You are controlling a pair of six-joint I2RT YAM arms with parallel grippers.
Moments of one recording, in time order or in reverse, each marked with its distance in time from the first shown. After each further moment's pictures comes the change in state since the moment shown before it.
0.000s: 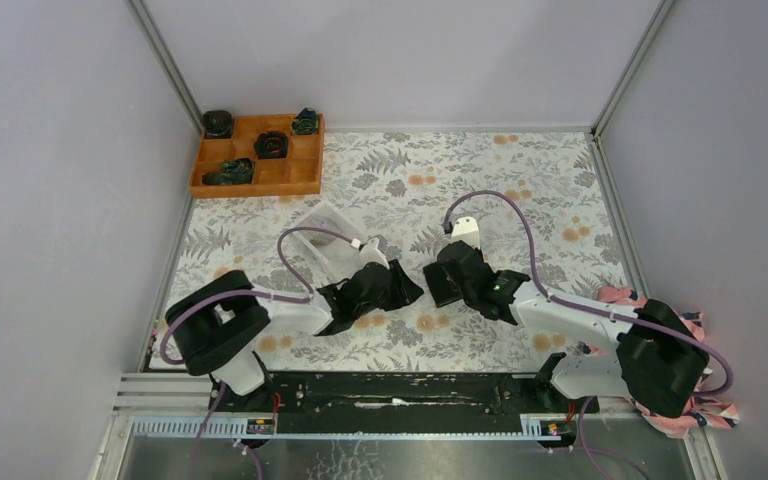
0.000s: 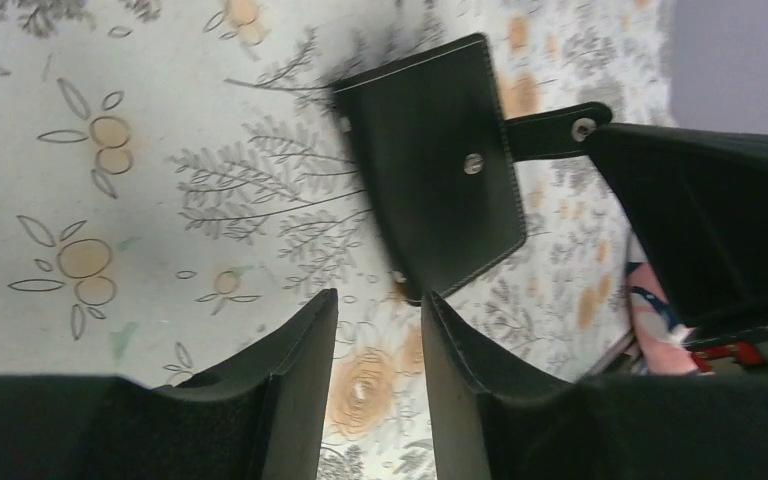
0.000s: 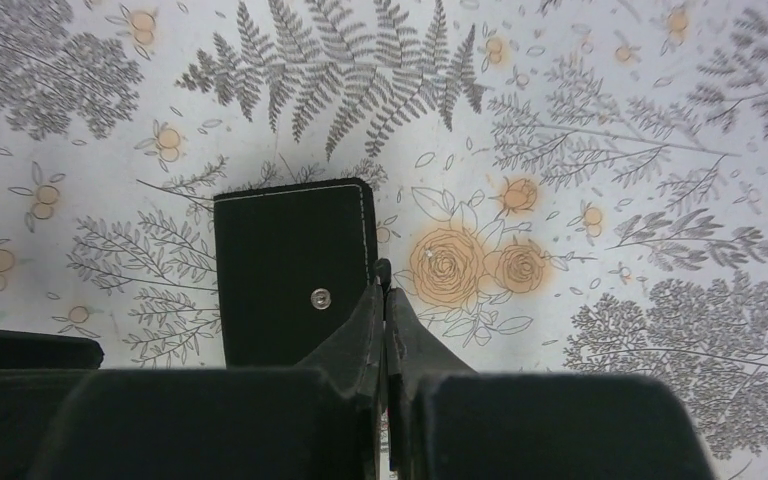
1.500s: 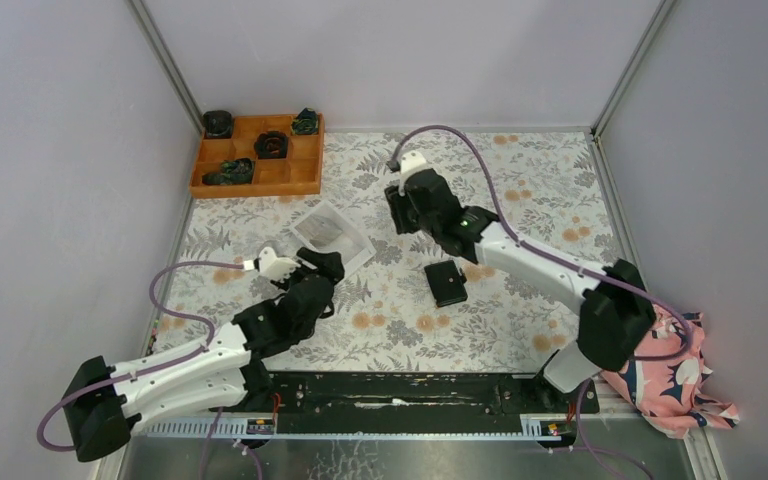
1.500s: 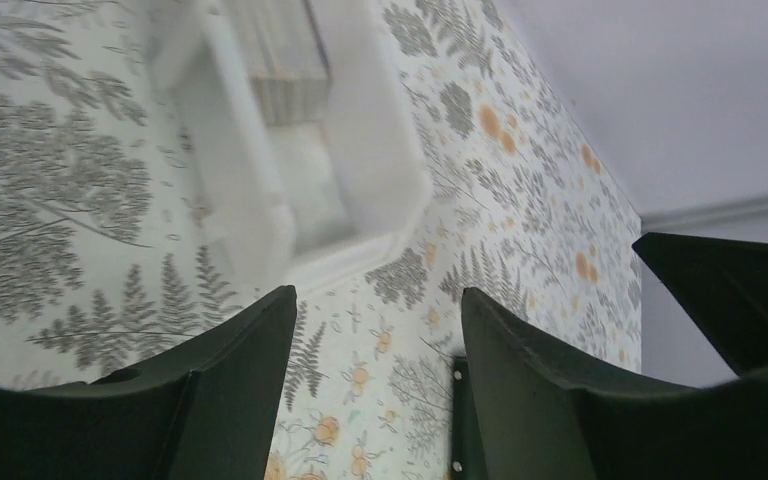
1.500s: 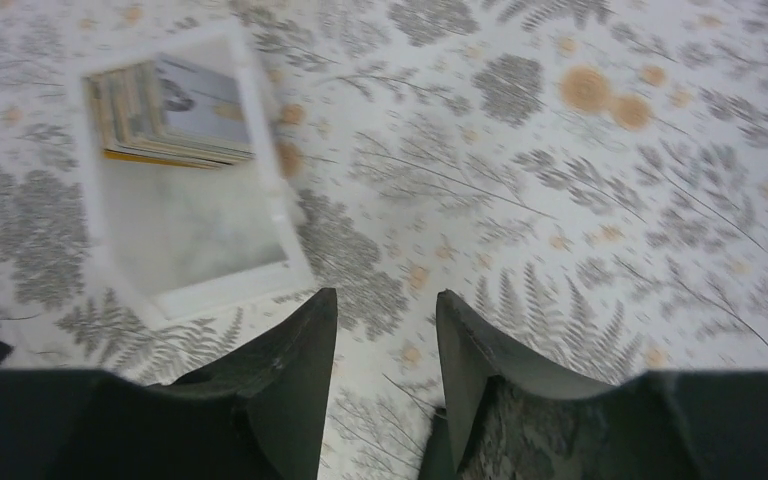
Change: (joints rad) left arm -0.008 -0.705 -0.104 -0.615 -0.727 -0.183; right arm -0.058 0.290 0.551 -0.044 -0.334 -0.174
